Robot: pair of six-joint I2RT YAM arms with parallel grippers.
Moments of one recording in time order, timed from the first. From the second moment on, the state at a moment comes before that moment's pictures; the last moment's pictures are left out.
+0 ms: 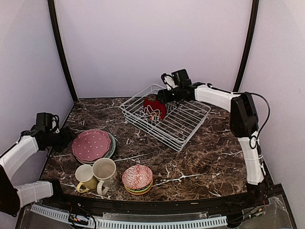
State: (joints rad) left arm 0.13 0.94 0.56 -0.49 0.22 -0.60; right arm 0.57 2.28 2.01 -0.32 -0.10 0.11
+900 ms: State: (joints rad) left arm -0.09 0.90 0.67 -0.46 0.44 -0.61; right arm 0.60 2.29 2.10 -0.50 -0.01 -0.01
